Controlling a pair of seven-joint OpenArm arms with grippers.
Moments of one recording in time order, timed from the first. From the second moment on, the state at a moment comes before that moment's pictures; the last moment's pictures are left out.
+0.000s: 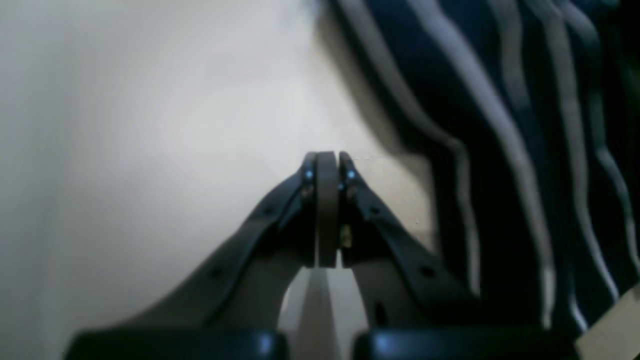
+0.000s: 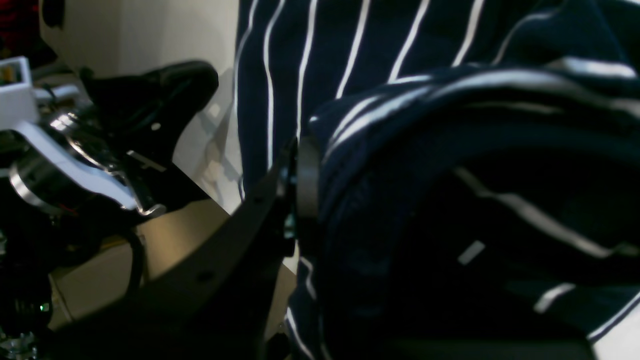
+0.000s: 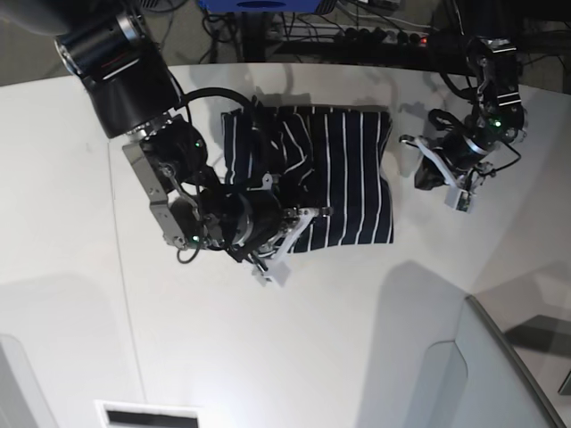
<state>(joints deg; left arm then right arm) 8.4 -15.6 -16.8 72.9 -7.9 -37.0 23.1 14.9 -2.3 -24.4 69.3 42.9 -0.2 -59.0</state>
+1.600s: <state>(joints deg) 18.8 -18.5 -48.3 80.9 -8.2 -41.6 23.4 20.0 2.7 -43.5 86.0 50.7 -1.8 -57.6</state>
